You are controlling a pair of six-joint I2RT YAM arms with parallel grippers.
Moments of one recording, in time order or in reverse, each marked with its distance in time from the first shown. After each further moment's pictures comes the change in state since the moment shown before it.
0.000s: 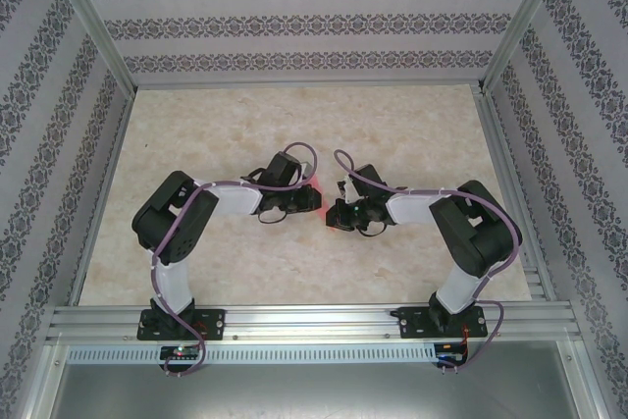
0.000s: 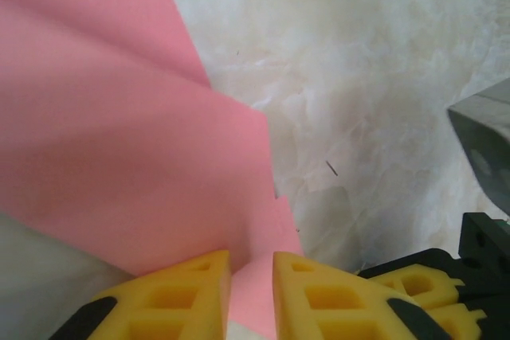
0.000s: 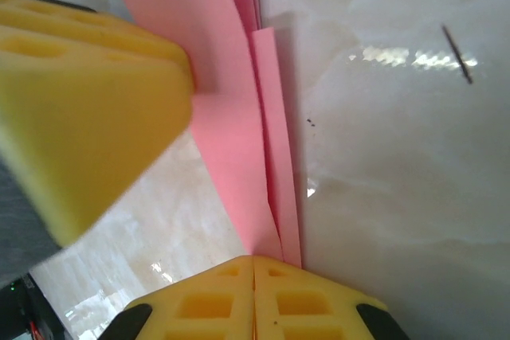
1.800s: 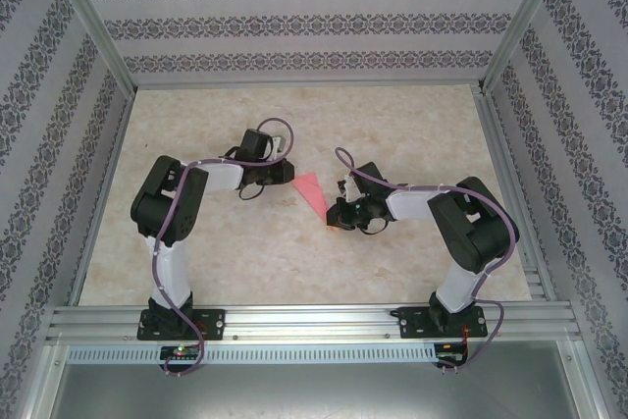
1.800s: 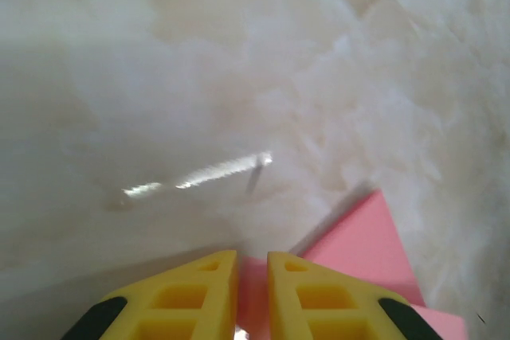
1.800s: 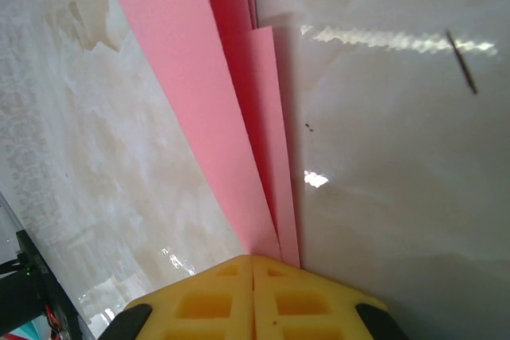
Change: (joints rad) left arm 0.243 0.110 0.134 -0.024 -0.037 0.240; right arm -0.027 0.029 0.020 -0.030 -0.058 -0.028
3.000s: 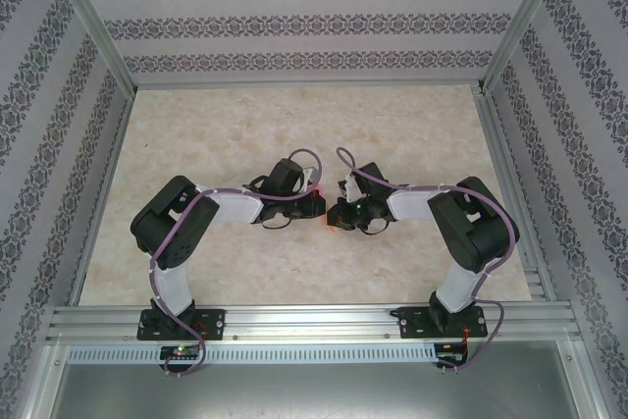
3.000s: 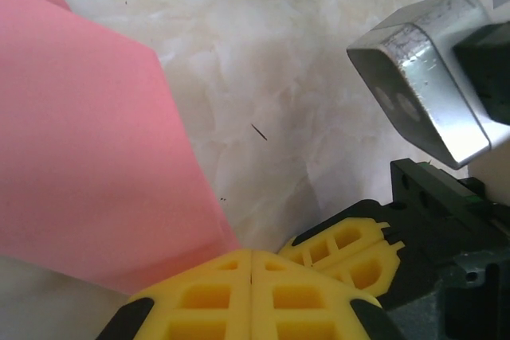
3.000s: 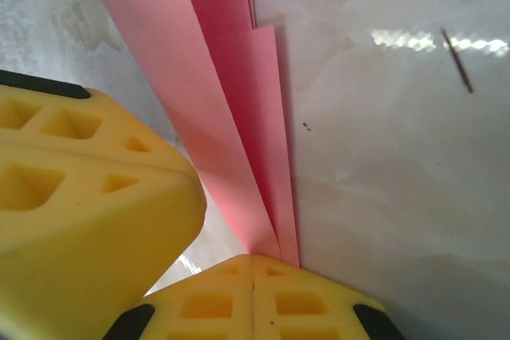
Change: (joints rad) left arm -0.304 -0.129 -0.203 0.152 0.076 -0.282; right arm -0.009 0.002 -0.009 0.017 -0.017 0.004
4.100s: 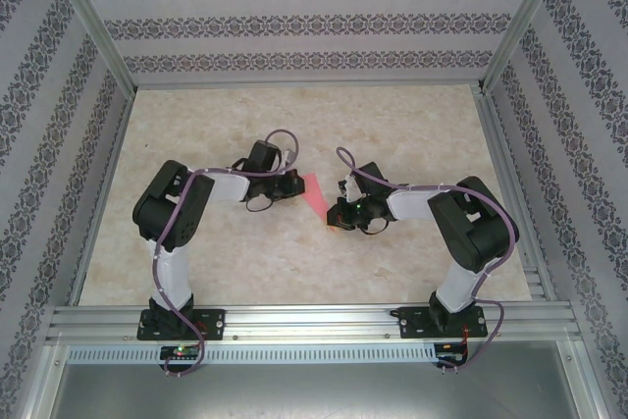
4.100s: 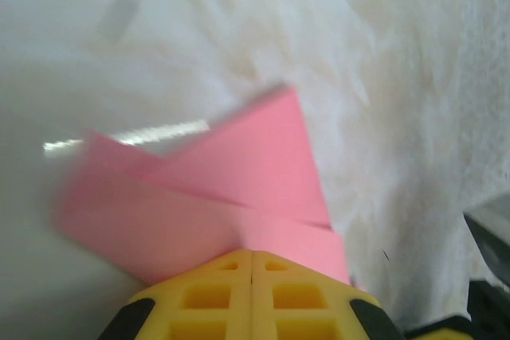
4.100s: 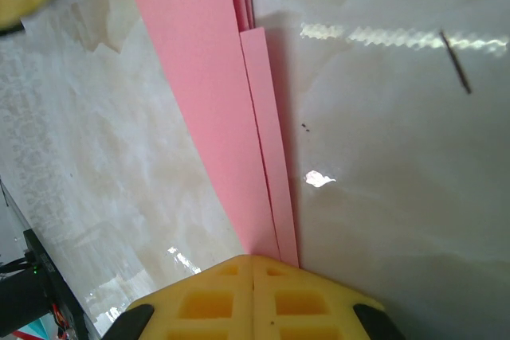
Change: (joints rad) left arm 0.246 0.109 0.109 -0.069 0.060 0.070; right arm -0.002 0.006 0.000 -0.012 0.005 -0.002
